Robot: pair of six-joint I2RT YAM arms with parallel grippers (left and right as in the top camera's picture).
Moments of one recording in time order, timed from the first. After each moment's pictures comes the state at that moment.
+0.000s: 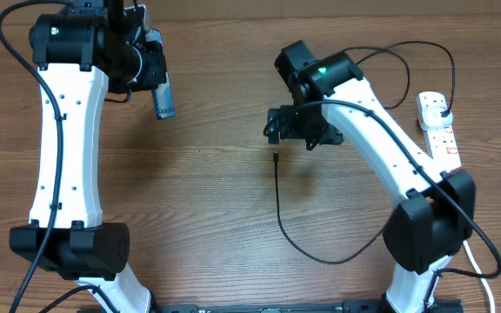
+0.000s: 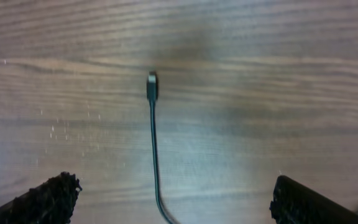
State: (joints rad) left arm -0.06 1.88 2.18 -1.44 0.18 -0.19; right arm 0.48 1.97 1.82 -1.33 -0.03 0.48
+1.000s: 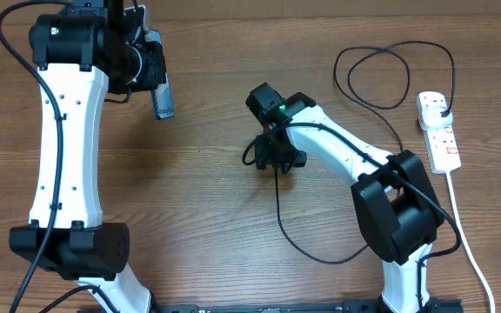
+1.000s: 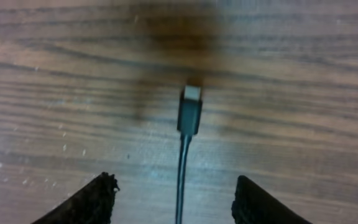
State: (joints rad) left arm -0.06 1.88 2.18 -1.44 0.17 -0.19; right arm 0.59 2.08 1.57 -1.00 -0.01 0.53
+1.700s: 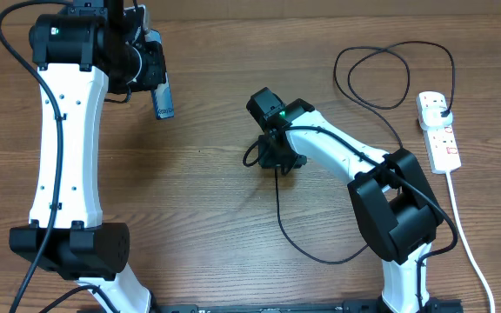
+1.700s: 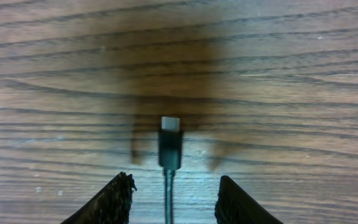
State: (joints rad) left arm -0.06 1.88 2.18 -1.44 0.17 -0.19; right arm 0.59 2.09 1.50 -0.90 0.04 0.59
